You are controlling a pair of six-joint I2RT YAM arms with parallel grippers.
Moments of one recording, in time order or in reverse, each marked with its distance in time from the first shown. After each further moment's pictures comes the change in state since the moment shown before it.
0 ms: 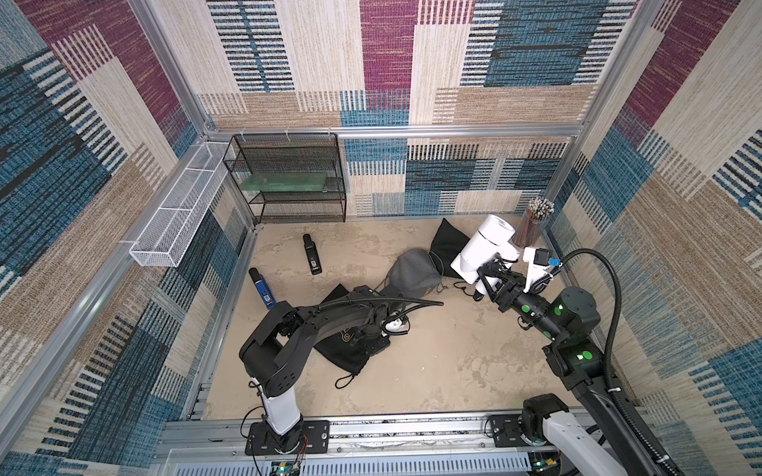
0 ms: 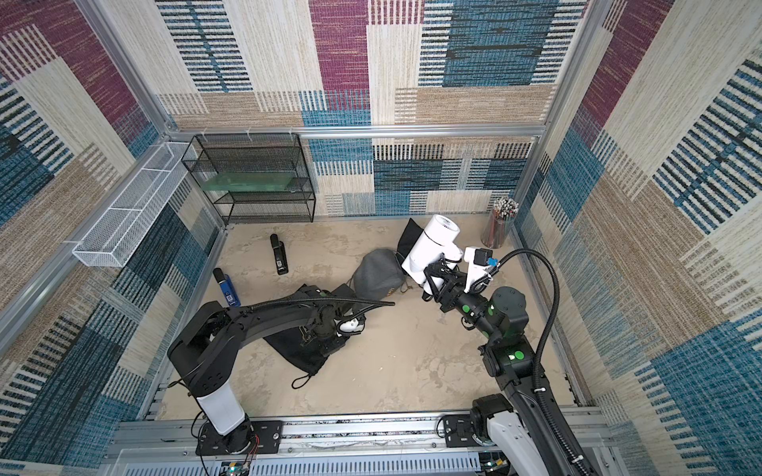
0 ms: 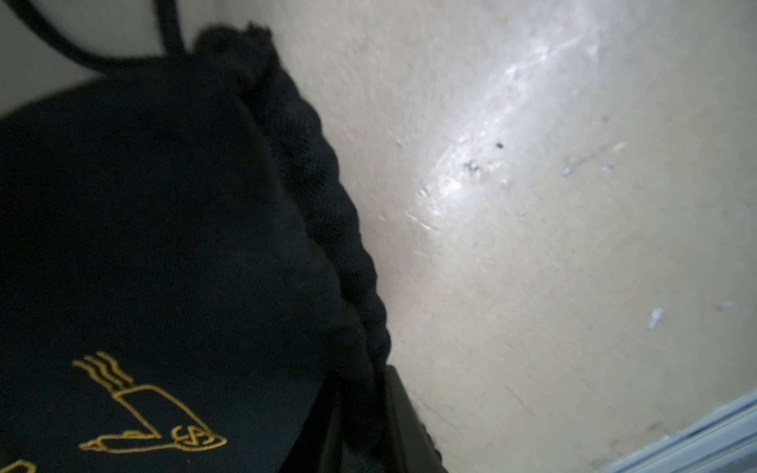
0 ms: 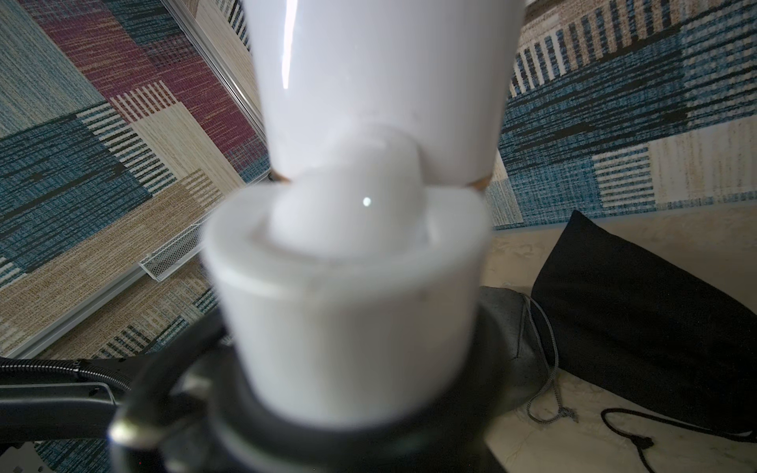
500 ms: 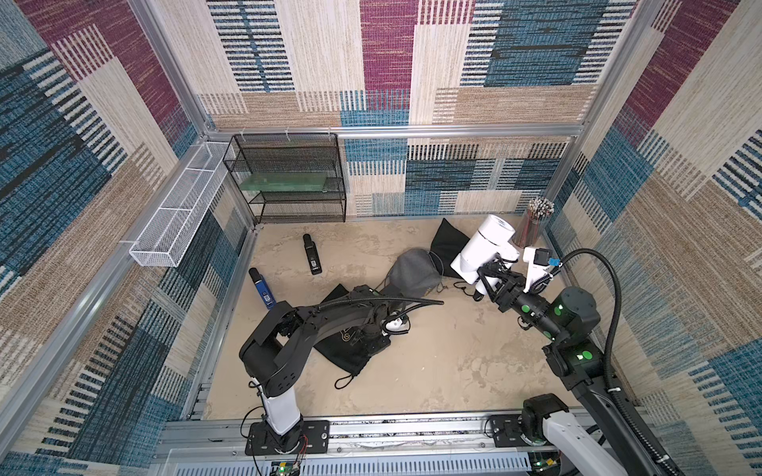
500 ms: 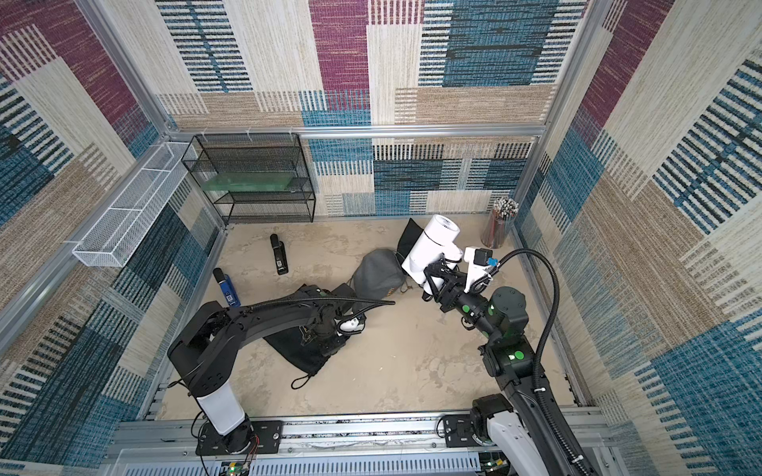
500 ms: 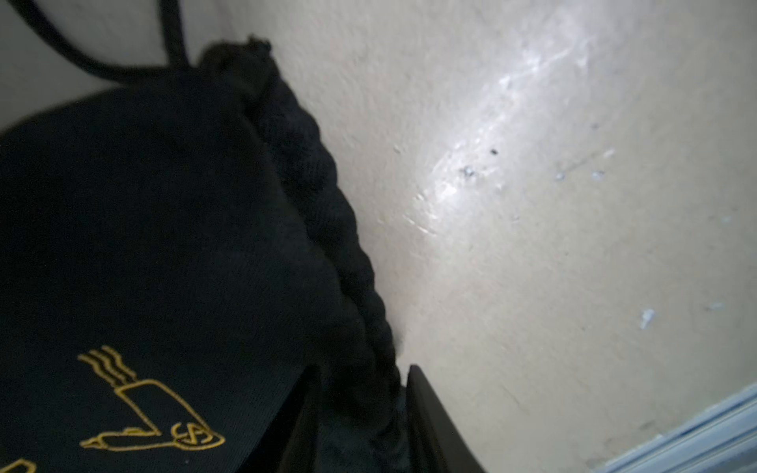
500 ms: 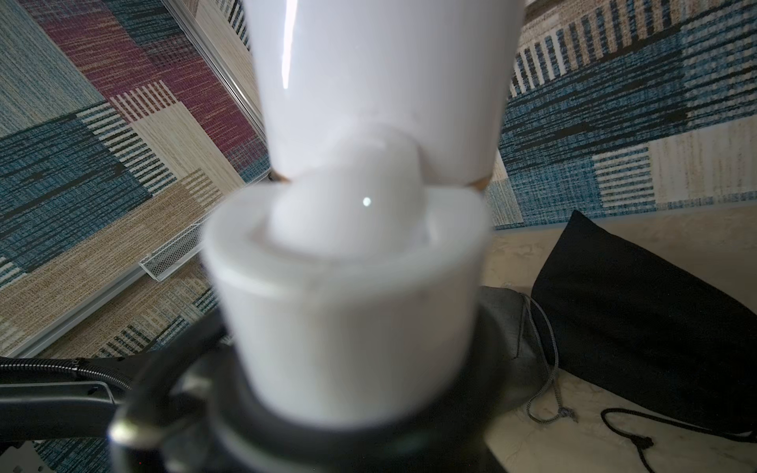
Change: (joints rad) left arm 0.000 0.000 0.006 -0.002 0.004 -0.004; right arm 0.000 0.000 0.000 0.000 0.000 -0.001
